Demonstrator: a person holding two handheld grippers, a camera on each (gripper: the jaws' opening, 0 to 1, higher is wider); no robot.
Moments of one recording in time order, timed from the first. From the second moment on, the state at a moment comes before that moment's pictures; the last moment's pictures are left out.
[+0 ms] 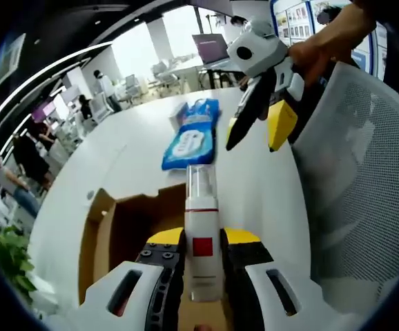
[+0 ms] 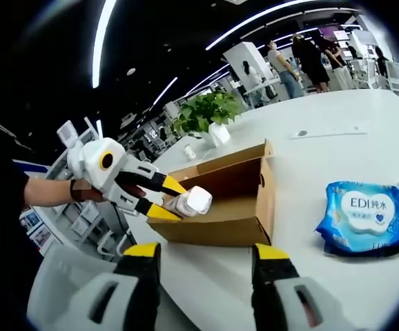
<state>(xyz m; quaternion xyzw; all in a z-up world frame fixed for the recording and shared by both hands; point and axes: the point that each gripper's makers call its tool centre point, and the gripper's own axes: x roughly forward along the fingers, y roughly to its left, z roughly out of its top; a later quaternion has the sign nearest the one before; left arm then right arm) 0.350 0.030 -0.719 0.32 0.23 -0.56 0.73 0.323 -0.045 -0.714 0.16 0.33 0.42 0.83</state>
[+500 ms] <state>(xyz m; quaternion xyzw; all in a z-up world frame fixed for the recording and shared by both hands) 0.326 0.002 -0.712 0.35 0.20 -0.60 0.69 0.316 -0.036 -0.706 0.22 0.33 0.44 0.81</state>
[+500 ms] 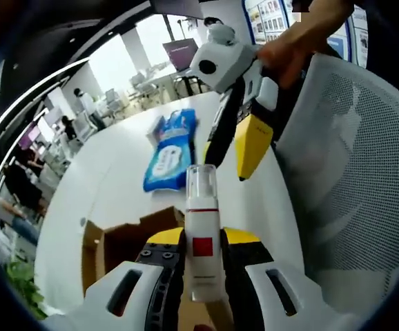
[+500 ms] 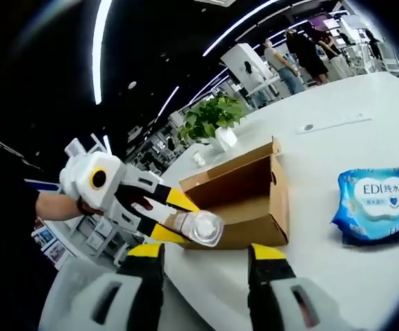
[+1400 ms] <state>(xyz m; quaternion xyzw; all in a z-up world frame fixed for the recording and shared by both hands) 0.306 -0.018 -0.712 0.43 0.15 -0.63 0.63 0.305 -0.028 -0.700 0.33 0.33 0.44 0.77</state>
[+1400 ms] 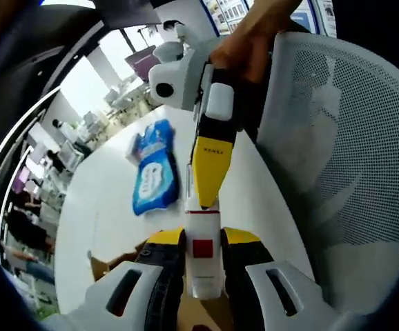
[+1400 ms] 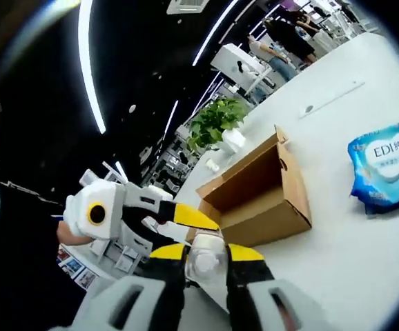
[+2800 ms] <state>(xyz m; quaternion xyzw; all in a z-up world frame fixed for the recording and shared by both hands) 0.309 -0.006 -0.712 0.31 0.23 -0.59 0.71 0.304 -0.073 -0.721 0.38 0.38 0.37 0.76</state>
